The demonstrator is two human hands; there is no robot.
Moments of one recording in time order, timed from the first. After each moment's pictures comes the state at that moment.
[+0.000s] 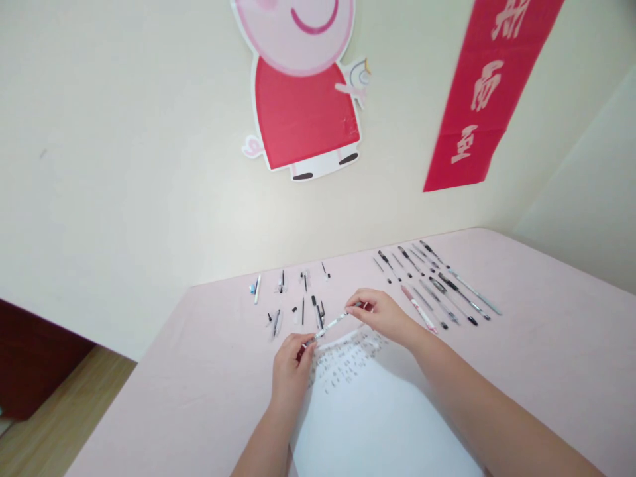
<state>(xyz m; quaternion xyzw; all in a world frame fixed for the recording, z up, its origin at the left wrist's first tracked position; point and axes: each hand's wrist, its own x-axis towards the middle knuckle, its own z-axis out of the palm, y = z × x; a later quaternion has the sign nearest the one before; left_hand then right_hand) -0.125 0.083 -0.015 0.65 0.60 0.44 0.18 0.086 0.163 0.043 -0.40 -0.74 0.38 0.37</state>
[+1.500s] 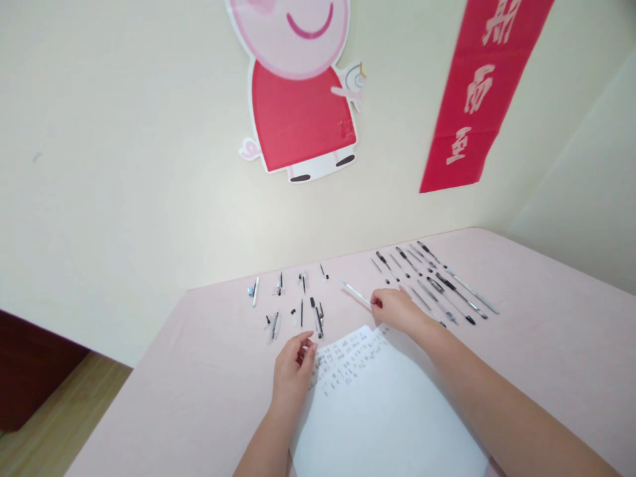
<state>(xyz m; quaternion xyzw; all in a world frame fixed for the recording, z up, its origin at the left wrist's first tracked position) -0.121 0.085 -0.023 0.57 0.61 0.47 0.28 0.118 0.183 0.028 -0.62 -0.77 0.13 0.10</state>
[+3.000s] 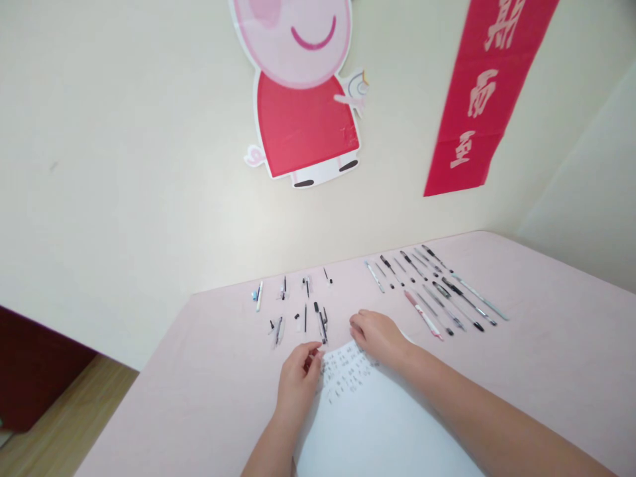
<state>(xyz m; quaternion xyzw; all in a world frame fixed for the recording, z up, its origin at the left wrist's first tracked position) -0.122 0.085 -0.022 0.61 0.63 0.41 0.26 0.072 0.153 0.014 -0.51 -0.85 0.08 0.08</state>
